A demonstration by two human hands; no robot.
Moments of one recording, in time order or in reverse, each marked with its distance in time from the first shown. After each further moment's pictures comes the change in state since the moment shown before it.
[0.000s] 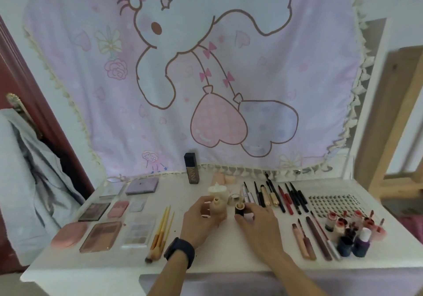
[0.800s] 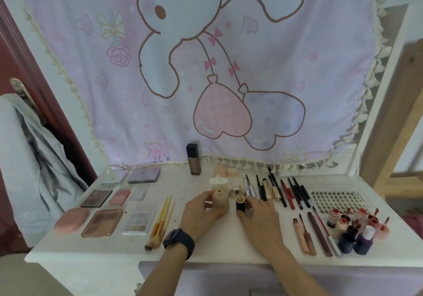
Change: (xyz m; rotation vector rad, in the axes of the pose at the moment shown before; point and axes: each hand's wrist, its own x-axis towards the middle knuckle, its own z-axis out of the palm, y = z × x) left_hand 0.004 -0.013 0.003 0.227 -0.003 0.034; right_hand 0.002 0.008 0.005 -0.151 -0.019 -0.045
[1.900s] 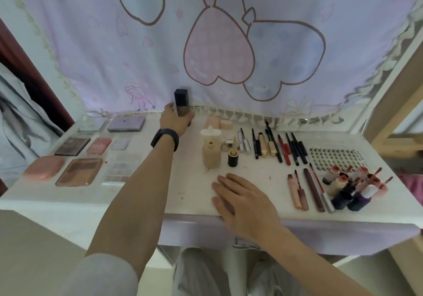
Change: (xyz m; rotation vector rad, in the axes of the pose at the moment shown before) left_hand 0.131 -0.017 -0.026 -0.164 0.246 -0.329; right_hand -0.058 0.007 0.003 -0.207 -0.038 -0.563
